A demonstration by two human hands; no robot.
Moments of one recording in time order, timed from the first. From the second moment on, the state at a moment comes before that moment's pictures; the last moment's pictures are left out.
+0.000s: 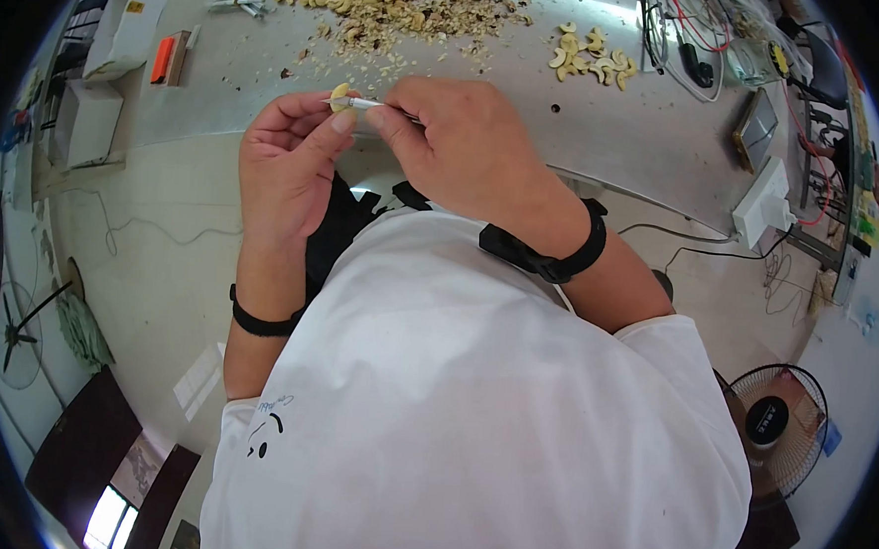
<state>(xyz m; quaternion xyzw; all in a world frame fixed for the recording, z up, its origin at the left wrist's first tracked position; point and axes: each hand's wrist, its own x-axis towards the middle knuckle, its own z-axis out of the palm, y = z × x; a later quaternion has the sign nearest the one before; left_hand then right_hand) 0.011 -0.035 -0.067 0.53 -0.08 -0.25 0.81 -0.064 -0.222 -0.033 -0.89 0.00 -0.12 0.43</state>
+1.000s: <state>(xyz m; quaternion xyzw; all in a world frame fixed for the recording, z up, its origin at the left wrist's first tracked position) 0.015 -0.046 -0.062 0.54 -0.05 -0.30 0.78 -0.053 -0.240 -0.030 -0.79 0.08 -0.07 0.60</state>
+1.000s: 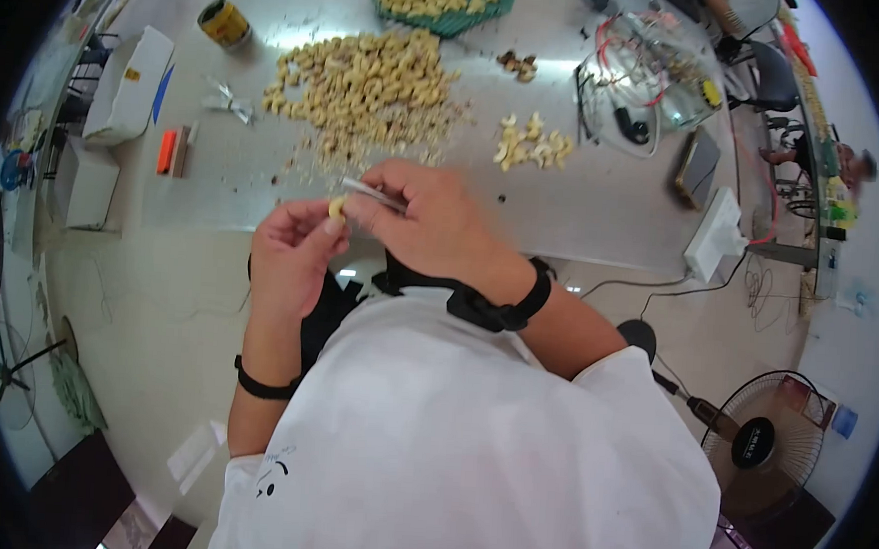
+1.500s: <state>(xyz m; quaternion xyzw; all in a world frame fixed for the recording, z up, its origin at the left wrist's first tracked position) 0.049 -0.051 -0.060 0.59 -0.06 -0.26 0.76 0.044 -0.318 -0.002 -0.71 0.18 -0.16 0.66</state>
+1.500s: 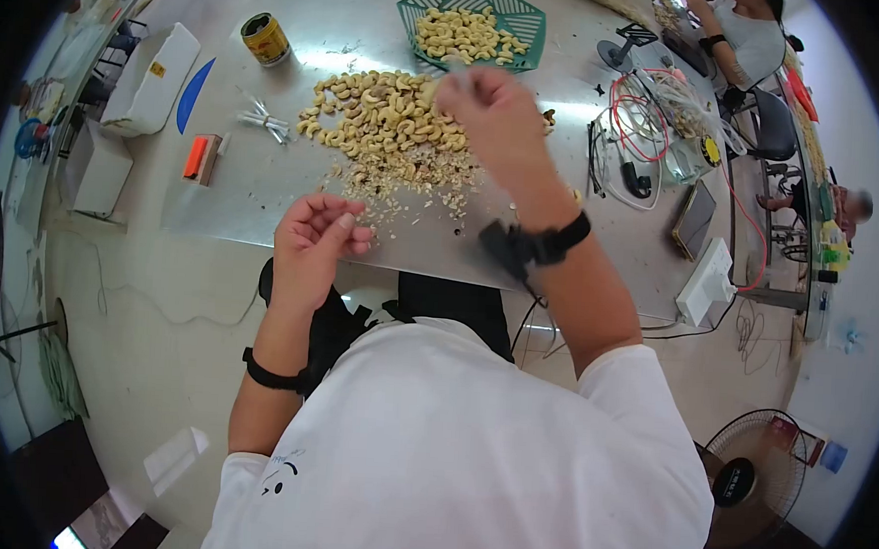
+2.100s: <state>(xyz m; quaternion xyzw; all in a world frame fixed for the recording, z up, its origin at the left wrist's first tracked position) 0.097 -0.049 -0.116 0.78 -0.23 0.15 0.56 0.156 -0.284 -0.052 -0.98 -0.01 -0.03 0.18</state>
